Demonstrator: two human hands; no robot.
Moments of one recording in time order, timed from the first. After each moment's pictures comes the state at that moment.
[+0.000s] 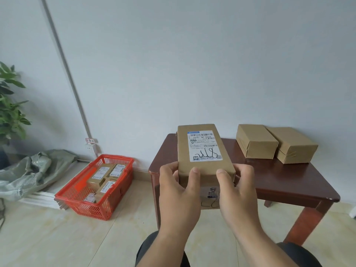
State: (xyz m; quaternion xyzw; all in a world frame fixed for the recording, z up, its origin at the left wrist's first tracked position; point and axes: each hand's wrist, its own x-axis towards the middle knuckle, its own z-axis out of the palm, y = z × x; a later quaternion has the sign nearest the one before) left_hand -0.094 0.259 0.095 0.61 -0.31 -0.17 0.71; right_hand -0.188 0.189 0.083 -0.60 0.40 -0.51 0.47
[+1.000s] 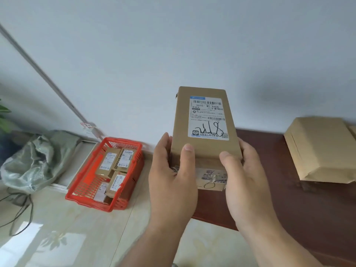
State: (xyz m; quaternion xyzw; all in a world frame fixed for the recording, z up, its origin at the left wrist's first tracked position) left_hand 0.104 0.022 0.169 0.71 -0.22 -0.20 0.64; right_hand 0.008 -0.045 0.153 -0.53 0.43 -0.40 0.61
